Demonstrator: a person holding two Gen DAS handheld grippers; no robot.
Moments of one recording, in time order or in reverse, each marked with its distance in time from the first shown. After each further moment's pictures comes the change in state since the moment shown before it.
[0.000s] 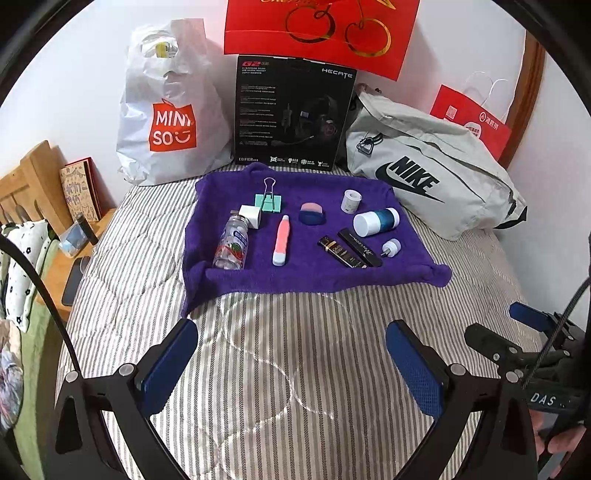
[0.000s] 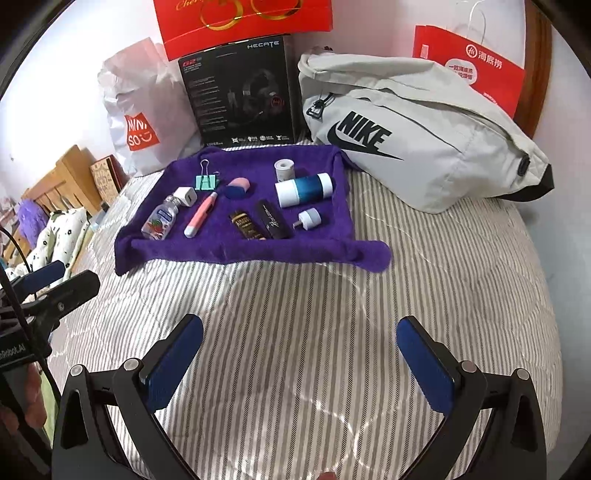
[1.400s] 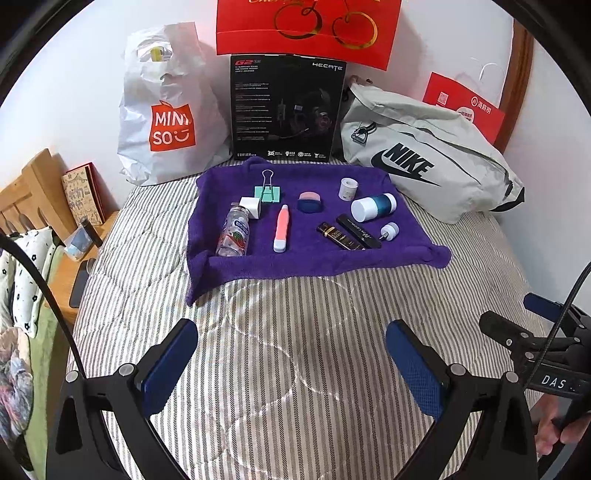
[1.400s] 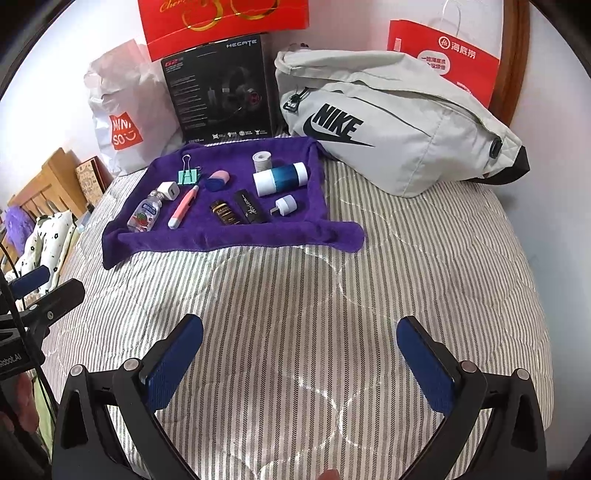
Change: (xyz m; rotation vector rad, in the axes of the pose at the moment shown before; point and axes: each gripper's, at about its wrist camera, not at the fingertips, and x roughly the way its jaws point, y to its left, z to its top) left arm -0.010 -0.003 -0.012 0.054 0.013 0.015; right arm -0.013 -0.010 -0.014 0.039 0.012 -0.061
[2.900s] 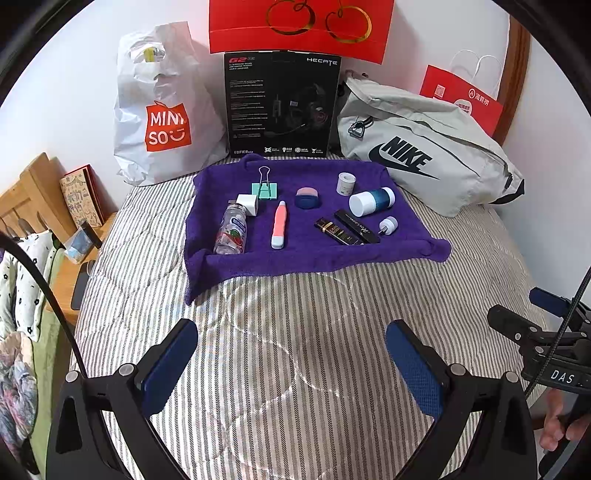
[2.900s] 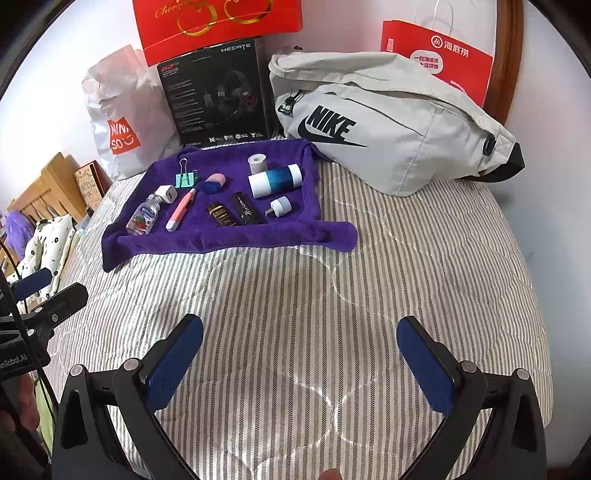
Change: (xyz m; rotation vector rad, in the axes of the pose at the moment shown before) left arm 0.001 -0.002 0.001 0.030 0.015 0.001; right arm -0.004 -0.007 -0.001 0.010 -0.004 0.004
